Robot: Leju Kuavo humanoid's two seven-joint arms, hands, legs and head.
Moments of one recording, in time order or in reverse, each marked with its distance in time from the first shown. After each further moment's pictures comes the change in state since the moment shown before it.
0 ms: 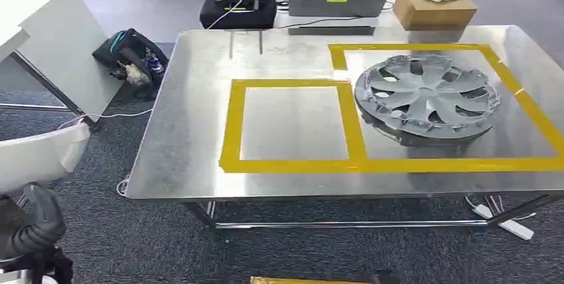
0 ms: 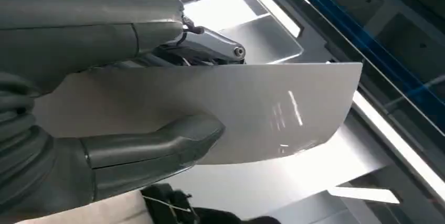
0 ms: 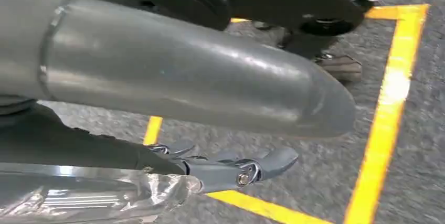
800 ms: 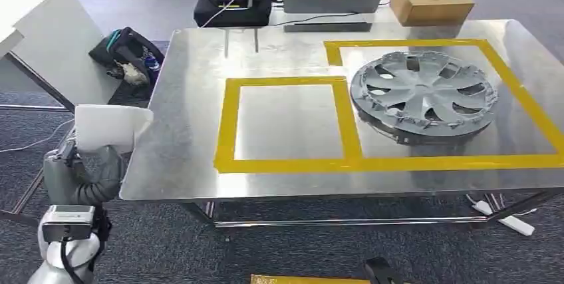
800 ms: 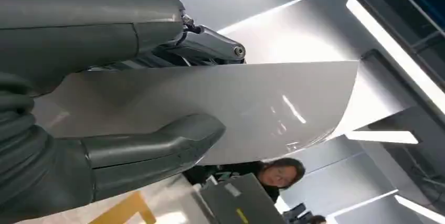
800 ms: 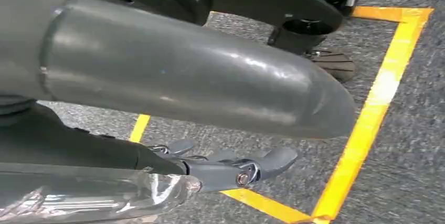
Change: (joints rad) left arm -0.250 -0.016 -0.071 0.290 -0.030 -0.136 0.091; right arm -0.051 -0.004 0.067 0.000 0.063 0.021 0.024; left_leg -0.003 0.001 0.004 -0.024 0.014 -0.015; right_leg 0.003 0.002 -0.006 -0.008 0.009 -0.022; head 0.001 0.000
